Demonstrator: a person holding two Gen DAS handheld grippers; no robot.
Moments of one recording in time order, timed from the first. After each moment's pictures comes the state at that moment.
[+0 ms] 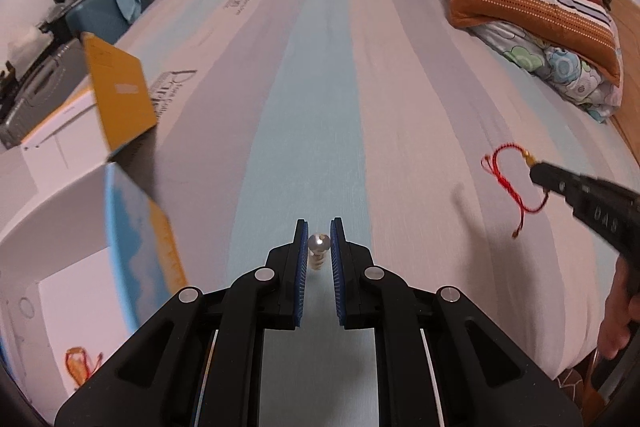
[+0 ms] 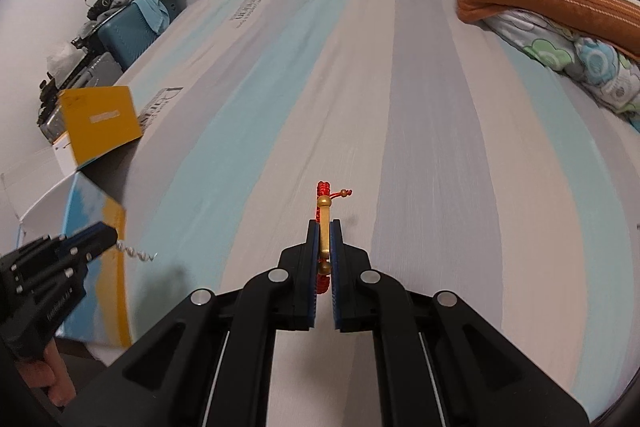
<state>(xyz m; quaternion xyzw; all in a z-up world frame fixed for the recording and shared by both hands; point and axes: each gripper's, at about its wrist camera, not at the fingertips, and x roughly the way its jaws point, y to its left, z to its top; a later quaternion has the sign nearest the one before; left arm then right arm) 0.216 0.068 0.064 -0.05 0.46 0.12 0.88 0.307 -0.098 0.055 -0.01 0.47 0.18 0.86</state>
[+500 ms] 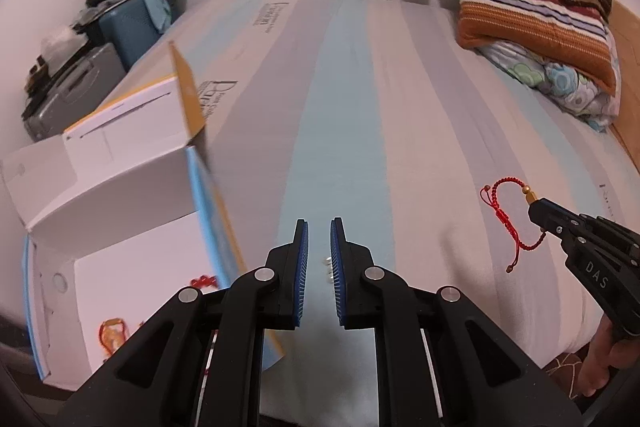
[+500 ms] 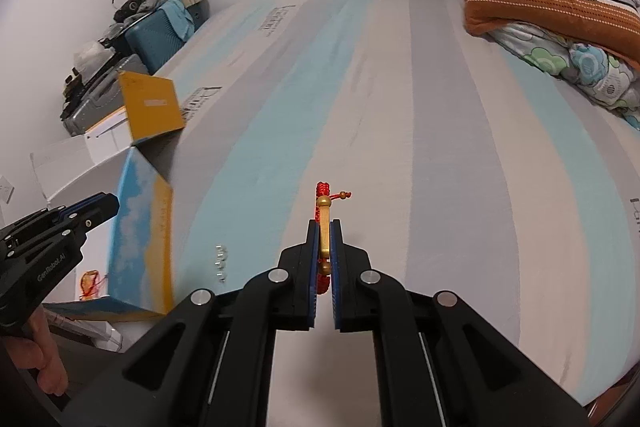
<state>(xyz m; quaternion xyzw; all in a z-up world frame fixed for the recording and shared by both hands) 0.151 0.092 0.108 -0.05 0.43 0.15 0.89 0.218 -0.075 0.085 0.00 0.44 0.20 0.87</state>
